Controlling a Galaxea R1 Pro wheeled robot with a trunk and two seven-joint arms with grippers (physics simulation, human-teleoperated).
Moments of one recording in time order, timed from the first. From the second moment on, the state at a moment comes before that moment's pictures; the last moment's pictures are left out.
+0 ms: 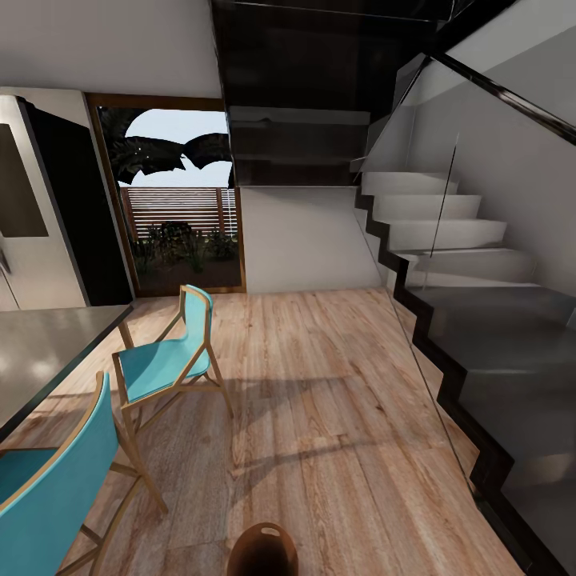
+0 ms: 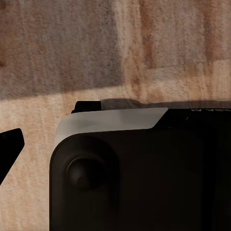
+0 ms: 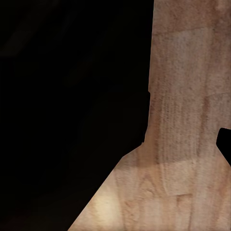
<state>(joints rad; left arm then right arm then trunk) 0.02 -0.04 -0.01 -0.24 0.01 -0.09 0.02 0.07 -0.02 -0.03 0.06 0.03 -0.06 -0.02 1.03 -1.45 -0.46</state>
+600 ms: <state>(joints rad) 0.02 -0.04 -0.01 -0.24 0.01 -0.09 0.02 0.07 -0.02 -0.03 0.06 0.03 -0.06 -0.02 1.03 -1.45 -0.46</state>
